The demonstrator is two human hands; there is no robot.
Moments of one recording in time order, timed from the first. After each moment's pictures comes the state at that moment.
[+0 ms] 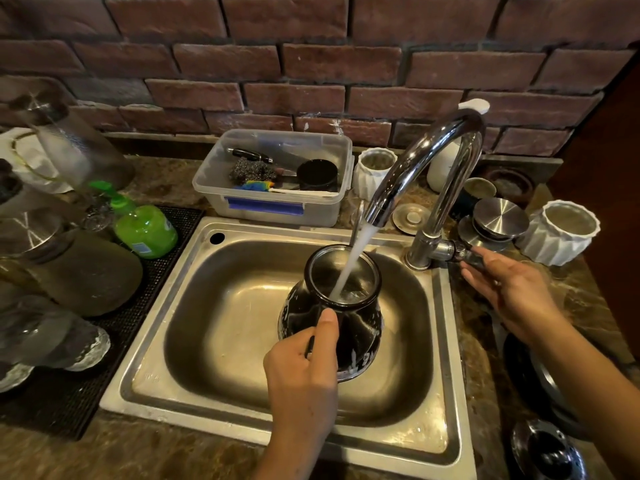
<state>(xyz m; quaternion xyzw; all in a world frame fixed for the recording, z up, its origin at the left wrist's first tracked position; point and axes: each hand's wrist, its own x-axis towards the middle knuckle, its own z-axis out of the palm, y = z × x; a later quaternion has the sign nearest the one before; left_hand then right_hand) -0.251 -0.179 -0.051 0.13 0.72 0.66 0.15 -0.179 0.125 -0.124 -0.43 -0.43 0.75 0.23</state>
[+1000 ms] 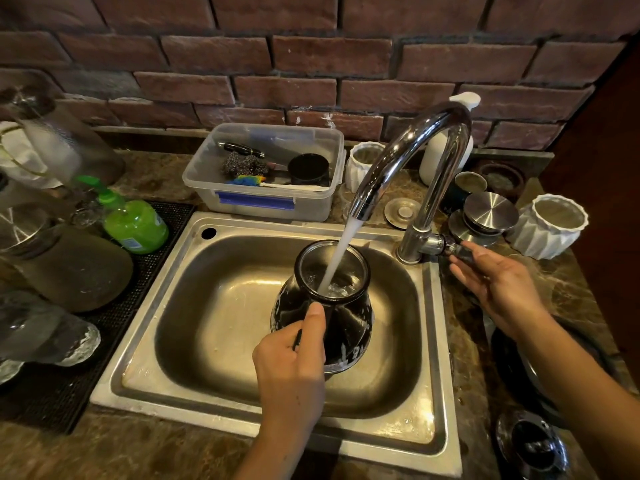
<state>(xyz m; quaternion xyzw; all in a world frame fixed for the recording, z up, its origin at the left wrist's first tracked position) -0.249 -0.174 -0.058 0.13 0.73 0.66 0.13 -0.179 0.123 -0.124 -0.42 -0.41 0.77 0.24</state>
